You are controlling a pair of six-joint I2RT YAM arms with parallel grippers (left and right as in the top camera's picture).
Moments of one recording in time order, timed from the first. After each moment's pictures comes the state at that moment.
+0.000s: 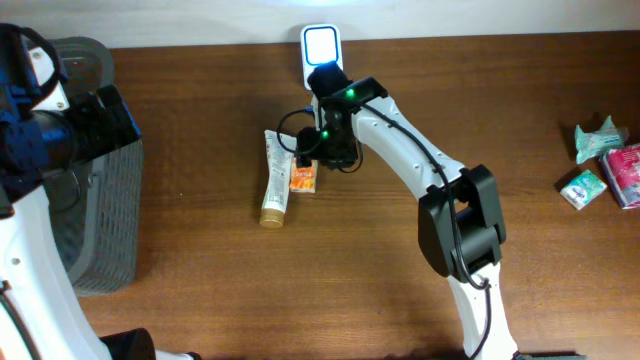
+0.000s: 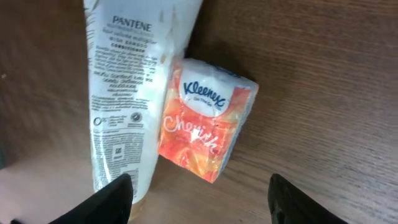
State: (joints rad) left arm 0.17 1.62 2.35 -1.69 -0.02 -0.23; right arm 0.49 2.29 2.00 -1.07 -0.34 0.40
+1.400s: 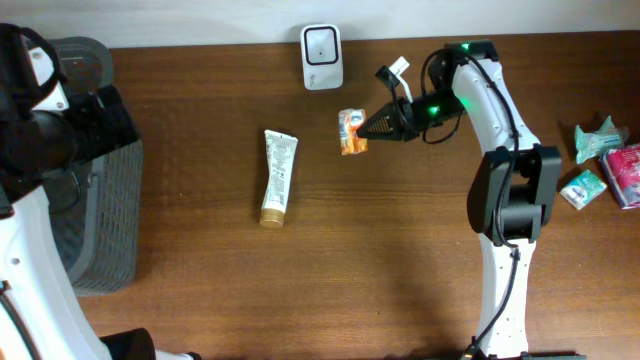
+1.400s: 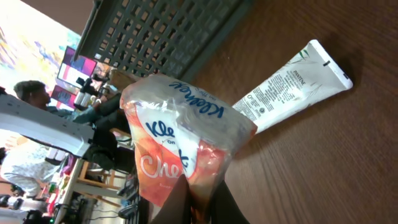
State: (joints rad) left arm 0.17 1.62 2.35 -1.69 -0.02 -0.23; right arm 0.06 2.43 2.21 -1.69 -1.26 -1.03
